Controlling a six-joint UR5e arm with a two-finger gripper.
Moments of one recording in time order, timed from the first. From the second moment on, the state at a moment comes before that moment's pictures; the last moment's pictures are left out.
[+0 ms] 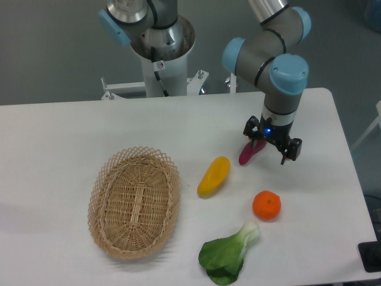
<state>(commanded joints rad) 2.75 -1.90 -1.92 -0.82 1.60 1.54</state>
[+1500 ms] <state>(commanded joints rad) 2.76 -1.90 -1.96 -0.75 1.60 1.54</state>
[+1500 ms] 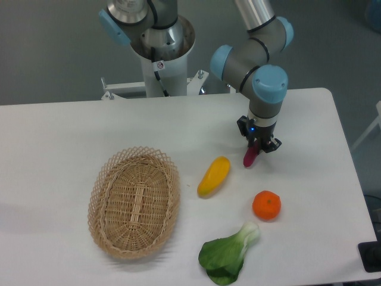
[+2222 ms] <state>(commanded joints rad) 2.70 -1.79 -1.69 -0.92 1.37 1.33</state>
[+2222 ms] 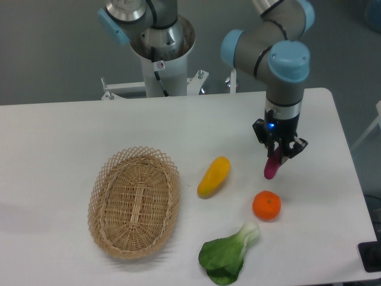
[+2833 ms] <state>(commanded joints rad) 2.67 -1.77 -1.67 -0.92 1.29 1.19</state>
